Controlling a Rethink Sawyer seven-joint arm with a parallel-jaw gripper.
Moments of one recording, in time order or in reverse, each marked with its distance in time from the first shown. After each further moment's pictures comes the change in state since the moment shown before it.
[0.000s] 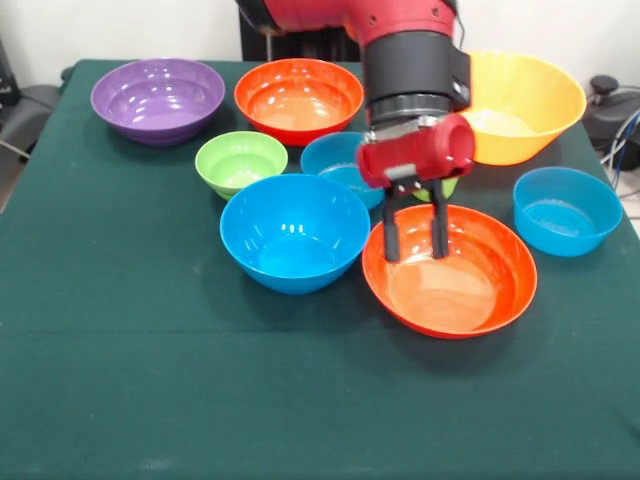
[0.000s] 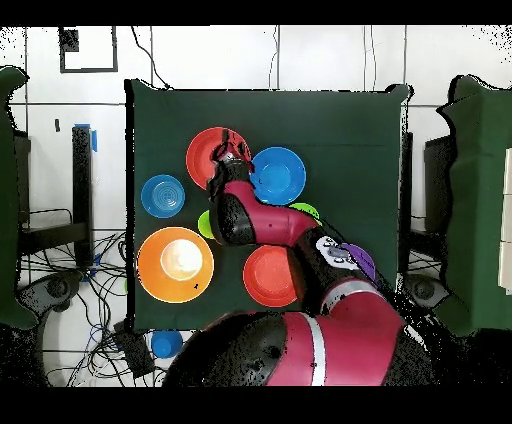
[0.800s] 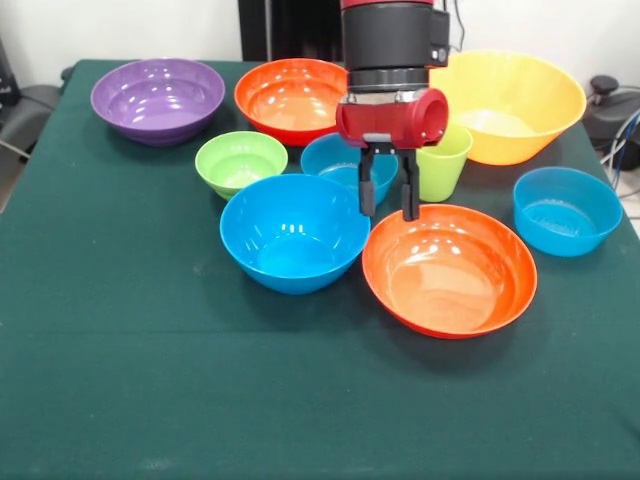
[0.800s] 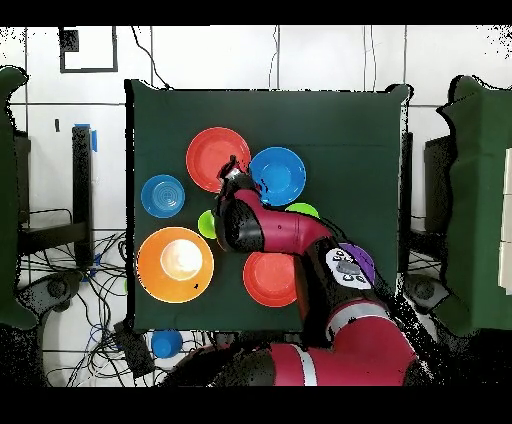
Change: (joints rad) arm 0.012 -0.092 -0.055 0.051 0.001 0.273 0.000
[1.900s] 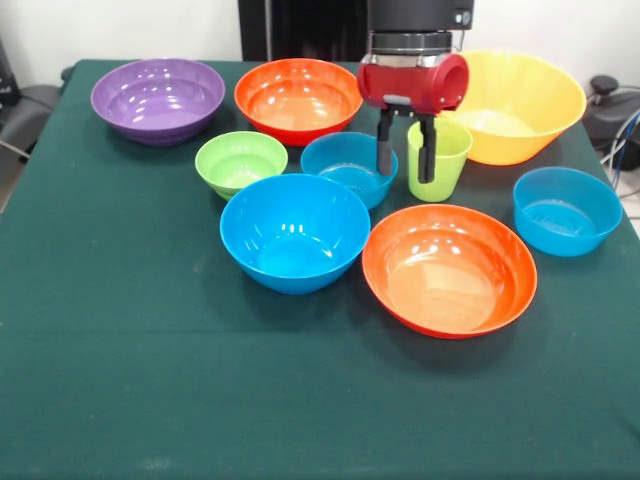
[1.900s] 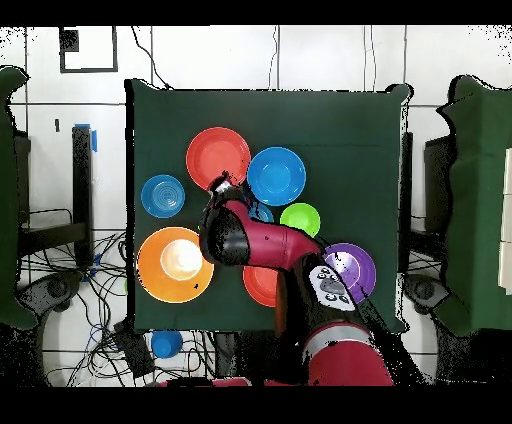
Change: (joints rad) arm 0.081 -0.080 -0.061 0.094 0.123 0.072 0.000
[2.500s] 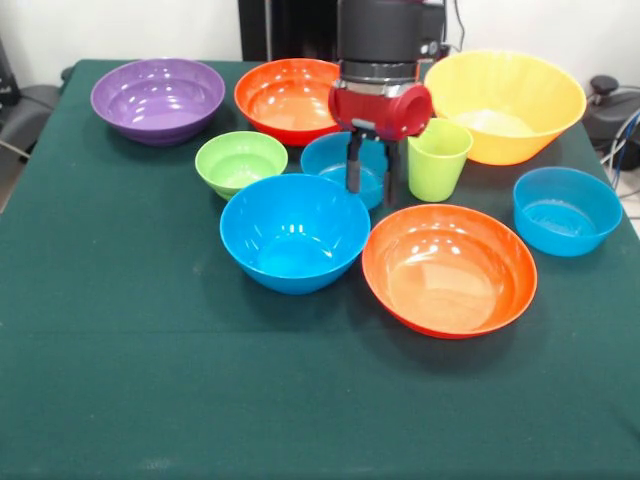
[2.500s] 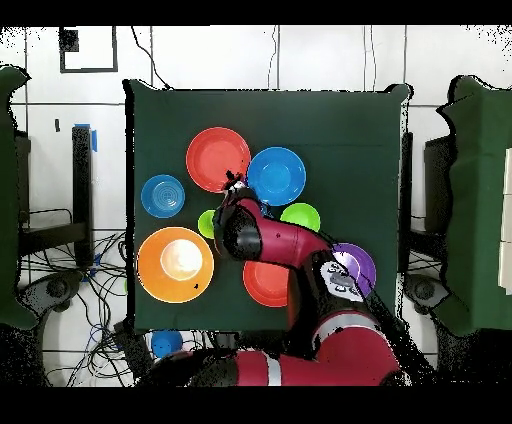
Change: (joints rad) arm -0.020 0.095 -0.044 -0.063 0.021 0.000 0.000
